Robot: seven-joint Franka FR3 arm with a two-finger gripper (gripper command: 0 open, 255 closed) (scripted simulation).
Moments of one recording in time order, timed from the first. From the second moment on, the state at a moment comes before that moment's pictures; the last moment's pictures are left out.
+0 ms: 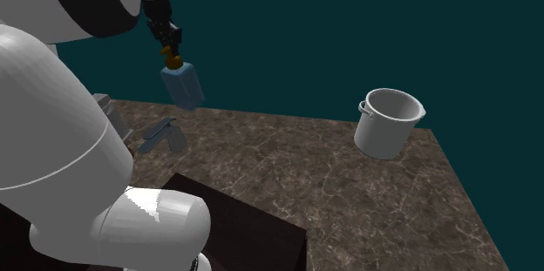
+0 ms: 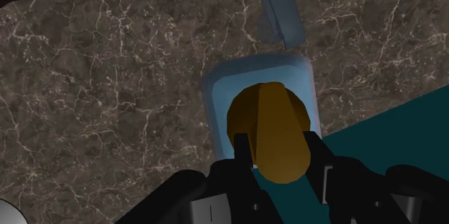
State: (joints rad) arm 0.35 0.00 0.27 -1.83 0.00 1.85 0.76
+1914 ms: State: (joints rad) arm 0.36 0.11 0.27 -2.10 -0.04 2.22 0.79
